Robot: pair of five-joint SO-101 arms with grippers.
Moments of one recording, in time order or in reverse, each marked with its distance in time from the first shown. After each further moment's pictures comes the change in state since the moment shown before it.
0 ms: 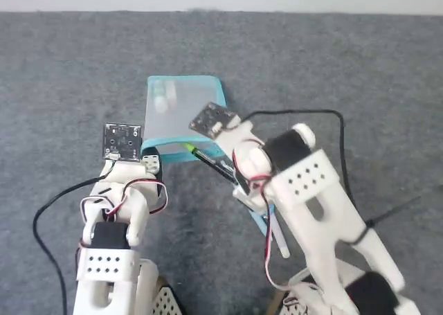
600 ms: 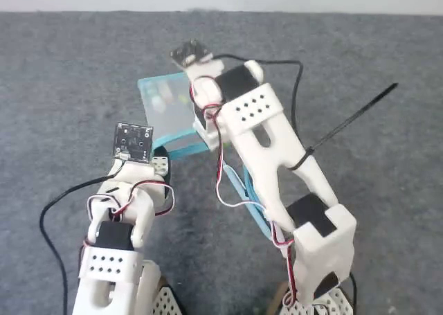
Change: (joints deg) left arm 4.6 0.0 0.0 0.0 -0.2; right arm 0.2 40.7 -46.9 0.7 -14.5
